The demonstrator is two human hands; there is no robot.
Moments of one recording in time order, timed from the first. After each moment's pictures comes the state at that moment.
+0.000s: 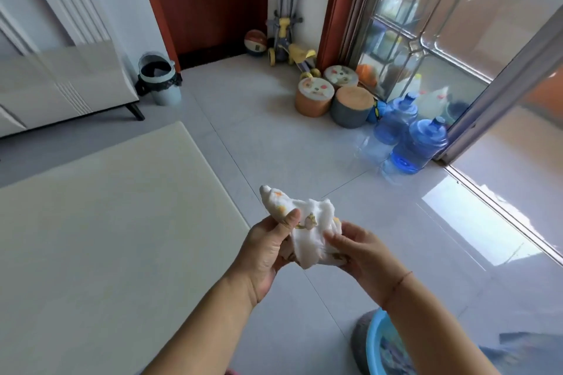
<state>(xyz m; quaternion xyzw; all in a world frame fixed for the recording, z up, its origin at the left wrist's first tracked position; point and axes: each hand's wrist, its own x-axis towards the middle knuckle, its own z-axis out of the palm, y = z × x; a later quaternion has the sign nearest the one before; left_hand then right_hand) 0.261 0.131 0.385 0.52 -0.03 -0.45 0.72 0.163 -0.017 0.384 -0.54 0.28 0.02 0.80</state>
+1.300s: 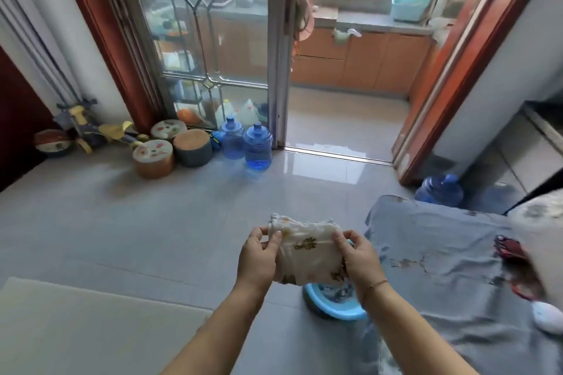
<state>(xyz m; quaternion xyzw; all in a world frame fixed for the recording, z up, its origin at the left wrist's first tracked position) 0.157 0.100 0.468 0.65 -0.34 -0.46 0.51 -0.015 0.064 0.477 -0.41 0.58 -0.42 0.56</state>
